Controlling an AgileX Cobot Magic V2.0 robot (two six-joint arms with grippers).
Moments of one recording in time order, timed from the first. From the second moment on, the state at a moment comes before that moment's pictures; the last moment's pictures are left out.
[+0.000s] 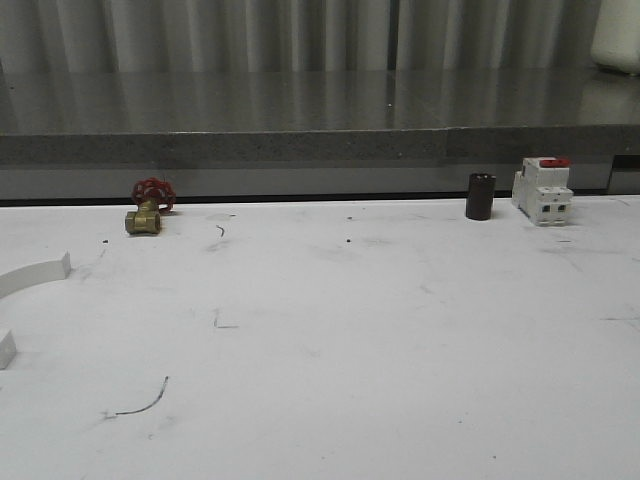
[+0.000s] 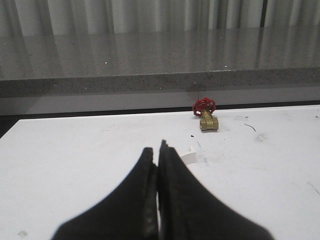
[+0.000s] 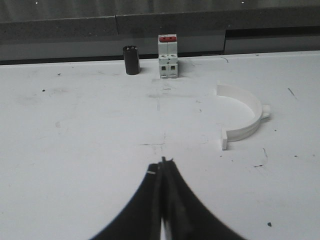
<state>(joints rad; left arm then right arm) -0.04 0.00 0.01 -0.09 0.13 0.13 -0.01 -0.01 0.03 0.09 0.26 0.01</state>
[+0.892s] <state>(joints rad) -0.04 0.00 0.01 -0.08 -0.03 0.13 -0.01 -0.01 0.01 0.09 0.16 0.01</state>
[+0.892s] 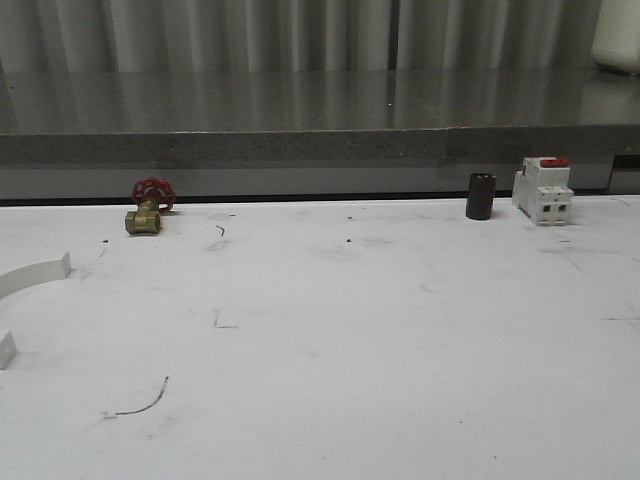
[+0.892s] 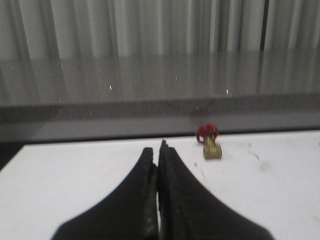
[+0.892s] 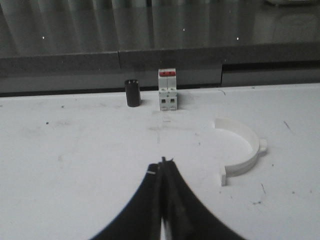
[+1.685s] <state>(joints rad) -0.04 0.36 -0.46 -0.07 0.30 0.13 -0.01 0.36 -0.44 0.09 0.38 0.01</state>
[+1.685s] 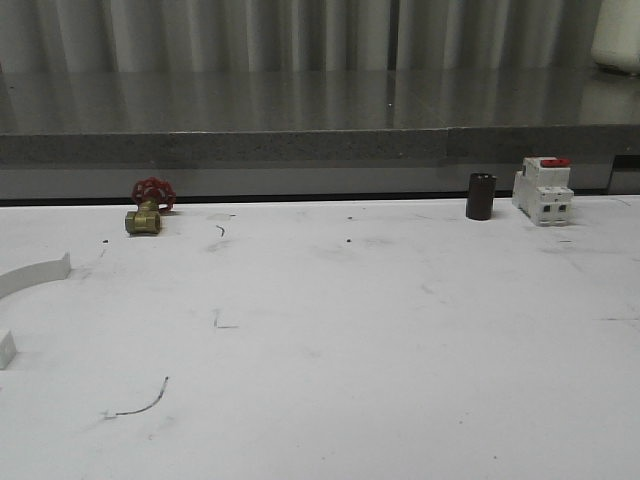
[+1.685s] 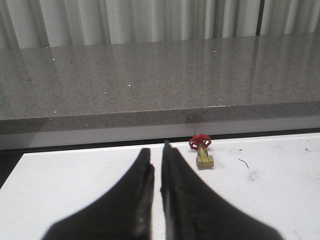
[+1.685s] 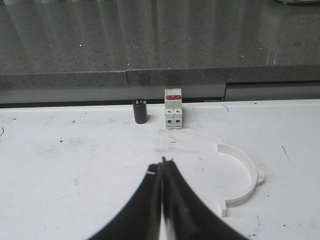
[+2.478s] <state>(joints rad) -0.04 0.41 -0.48 -0.11 0.33 0.13 -0.01 0.36 -0.44 0.08 0.38 0.01</state>
